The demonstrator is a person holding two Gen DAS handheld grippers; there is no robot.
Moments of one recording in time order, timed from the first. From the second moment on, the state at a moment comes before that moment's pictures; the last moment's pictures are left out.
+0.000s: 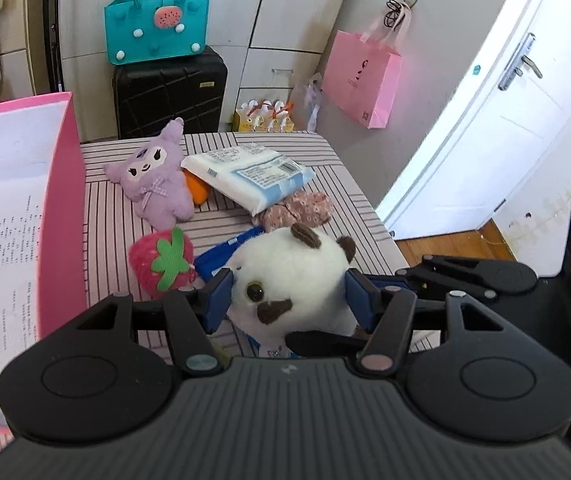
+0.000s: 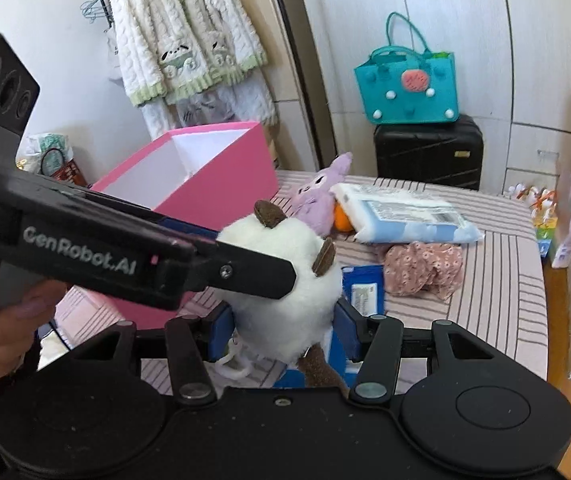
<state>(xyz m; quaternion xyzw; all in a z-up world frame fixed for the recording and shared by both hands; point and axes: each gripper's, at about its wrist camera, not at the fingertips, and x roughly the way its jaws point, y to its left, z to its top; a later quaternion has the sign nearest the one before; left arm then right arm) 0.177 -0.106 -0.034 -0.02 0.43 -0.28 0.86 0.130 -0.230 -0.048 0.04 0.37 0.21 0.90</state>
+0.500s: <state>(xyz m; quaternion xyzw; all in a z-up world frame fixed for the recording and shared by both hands) 0.122 -0.074 0.010 0.01 0.41 -0.28 0.87 0.100 -0.194 -0.001 0.01 0.40 0.26 0.88</state>
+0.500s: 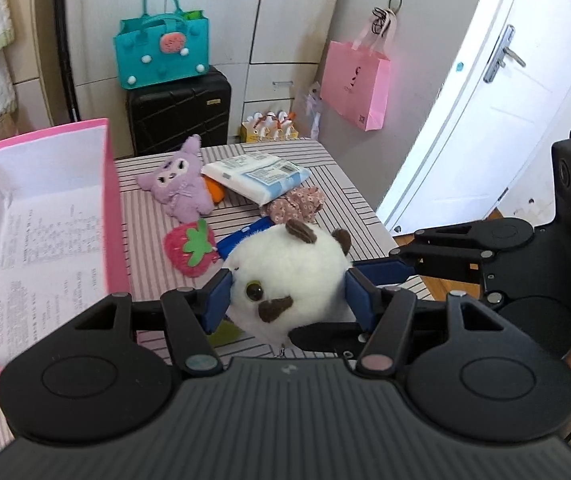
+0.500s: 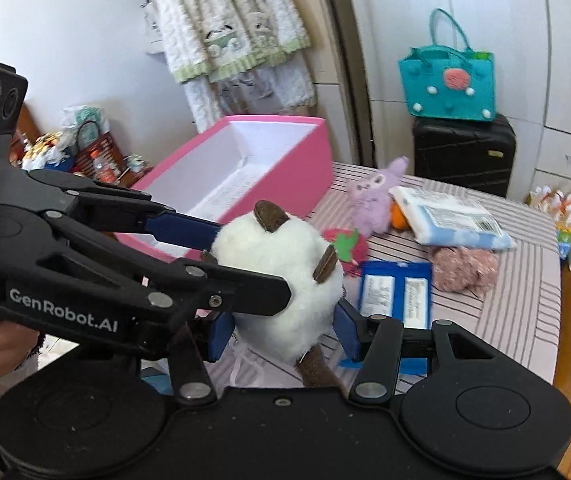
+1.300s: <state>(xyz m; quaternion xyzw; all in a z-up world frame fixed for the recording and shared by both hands) 0.168 0.080 0.075 -0.05 0.31 -0.17 0.93 0.193 -0.058 0.070 -0.09 0.26 0.42 0.86</state>
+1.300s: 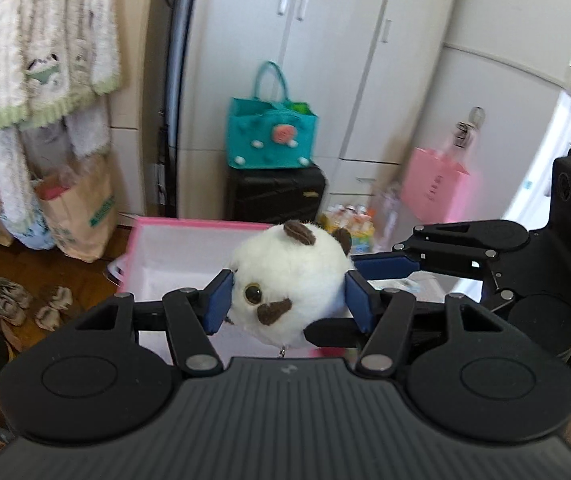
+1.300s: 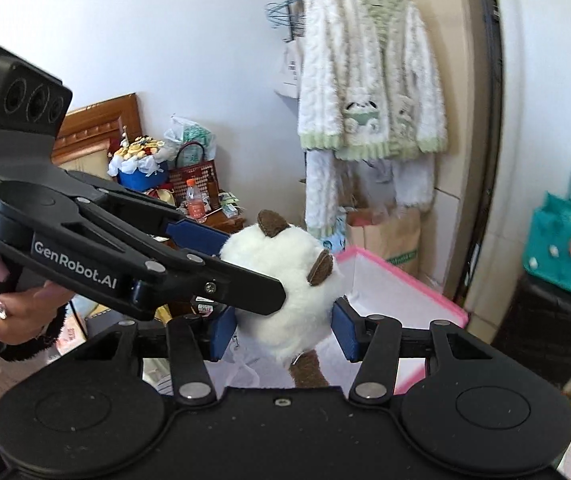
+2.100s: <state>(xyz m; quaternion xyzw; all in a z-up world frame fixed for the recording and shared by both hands) 0.333 0.113 -0.033 -0.04 0.46 -0.11 0.88 0.354 0.006 -0.044 -0.19 0.37 0.44 0.80</state>
